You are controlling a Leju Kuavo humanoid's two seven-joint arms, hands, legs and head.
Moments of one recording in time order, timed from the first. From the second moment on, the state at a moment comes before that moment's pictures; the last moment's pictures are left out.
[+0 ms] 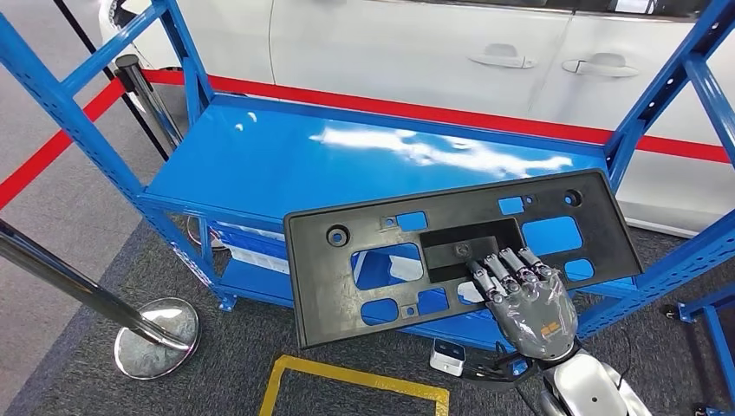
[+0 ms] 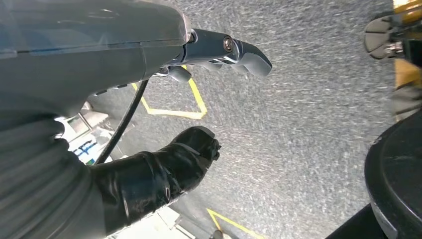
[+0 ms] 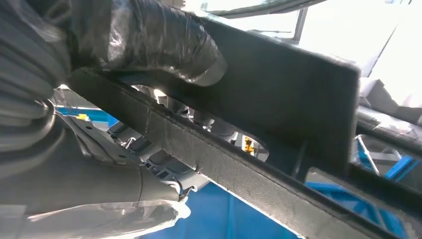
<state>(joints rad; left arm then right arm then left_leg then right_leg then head) 0.22 0.10 -0.05 0.01 0.02 -0.42 -0.31 -0.18 -0.40 0.60 -1.78 1.41 -0.69 -0.23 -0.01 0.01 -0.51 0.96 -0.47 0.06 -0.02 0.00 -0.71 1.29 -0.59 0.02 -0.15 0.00</state>
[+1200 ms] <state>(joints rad) 0.15 0.19 -0.03 0.01 -0.10 -0.54 -0.30 -0.30 -0.43 0.77 -1.70 1.27 -0.69 -0.22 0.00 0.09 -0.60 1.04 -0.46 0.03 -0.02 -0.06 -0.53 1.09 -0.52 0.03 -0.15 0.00</state>
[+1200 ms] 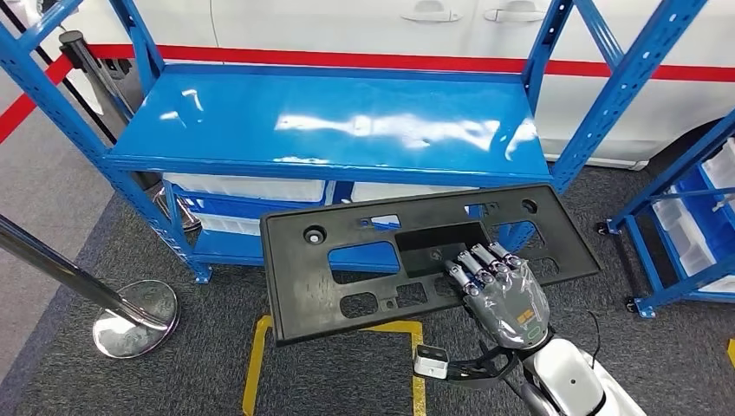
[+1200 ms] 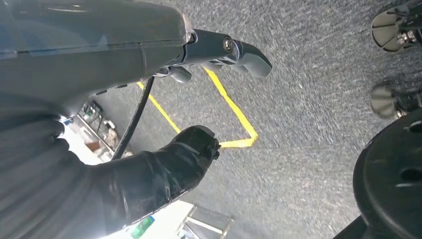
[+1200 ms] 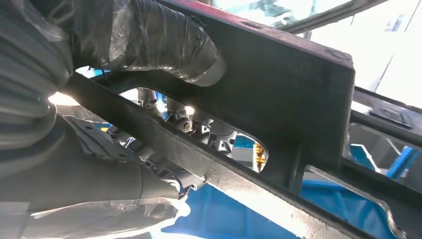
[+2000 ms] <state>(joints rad) 0.12 0.24 0.03 0.01 -0.26 -0.59 -0.31 -0.46 -0.44 1.02 -1.75 1.24 -0.63 0.00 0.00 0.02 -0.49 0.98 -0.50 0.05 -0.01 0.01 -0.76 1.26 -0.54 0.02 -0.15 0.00</state>
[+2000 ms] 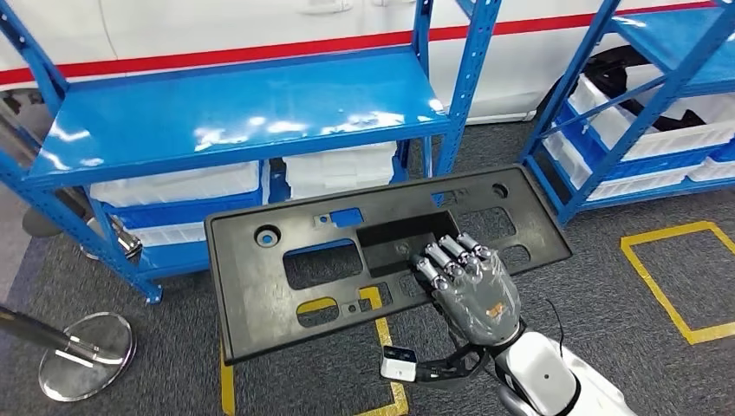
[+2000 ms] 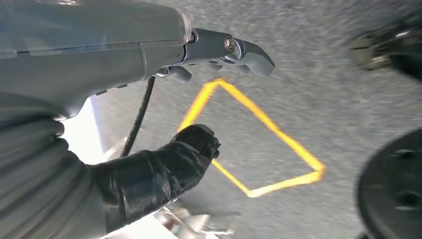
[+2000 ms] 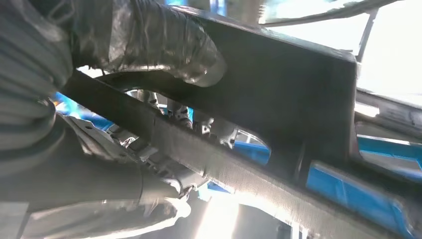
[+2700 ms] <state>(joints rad) 0.10 0.24 0.08 0.01 -0.34 -0.59 -0.30 -0.51 -0.43 1.08 -1.76 1.24 -0.61 0.01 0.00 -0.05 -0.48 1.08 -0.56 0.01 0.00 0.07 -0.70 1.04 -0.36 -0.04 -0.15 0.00</state>
